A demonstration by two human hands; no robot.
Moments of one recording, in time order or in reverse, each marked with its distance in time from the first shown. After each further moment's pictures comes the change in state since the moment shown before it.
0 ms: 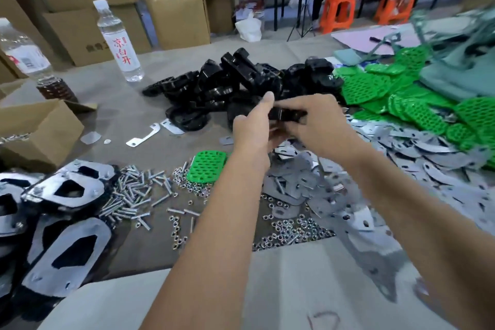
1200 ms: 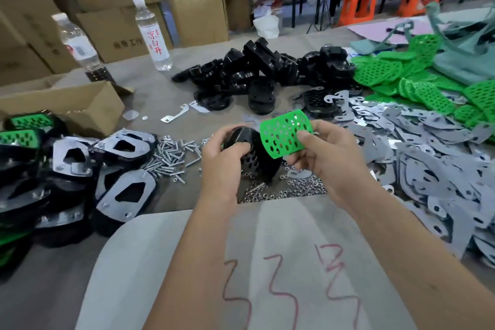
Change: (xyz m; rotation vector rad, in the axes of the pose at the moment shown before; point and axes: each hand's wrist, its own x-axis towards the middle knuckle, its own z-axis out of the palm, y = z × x) left_hand -0.102 -0.029 -0.112 0.188 0.091 0.395; right_hand -0.109 -0.060 0.029 1.169 0.058 0.395
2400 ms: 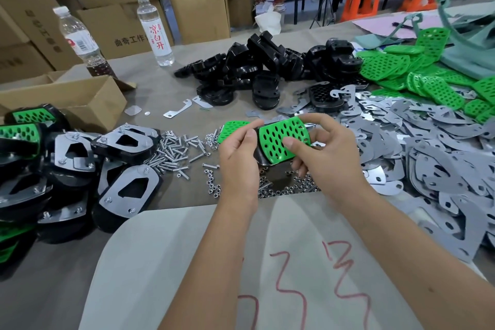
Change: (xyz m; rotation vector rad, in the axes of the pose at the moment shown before) left_hand 0.000 -0.016 0.015 -0.083 0.019 0.001; right_hand 0.002 0.022 0.010 -0.293 0.154 -0.165
